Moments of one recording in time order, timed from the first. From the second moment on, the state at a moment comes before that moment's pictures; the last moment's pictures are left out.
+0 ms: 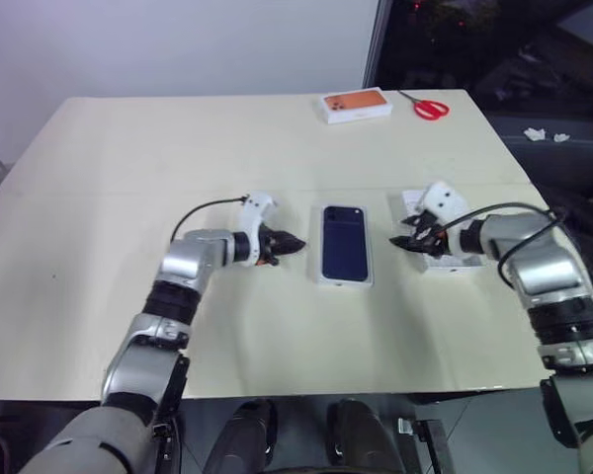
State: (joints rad) left arm -0.74 0.32 -0.08 0.42 -0.28 0.65 -0.85; right arm -0.63 -0.77 0.08 0.17 0.09 0.58 0.97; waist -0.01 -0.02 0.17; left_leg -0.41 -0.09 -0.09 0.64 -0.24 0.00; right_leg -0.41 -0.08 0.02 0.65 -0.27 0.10
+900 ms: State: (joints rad) left arm -0.27 0.54 0.06 -0.05 -0.47 0.31 -1.10; right arm -0.72 -0.69 0.05 -0.08 0.20 1.61 0.54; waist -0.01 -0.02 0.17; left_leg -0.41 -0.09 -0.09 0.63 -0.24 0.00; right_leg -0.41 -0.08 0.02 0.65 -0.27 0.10
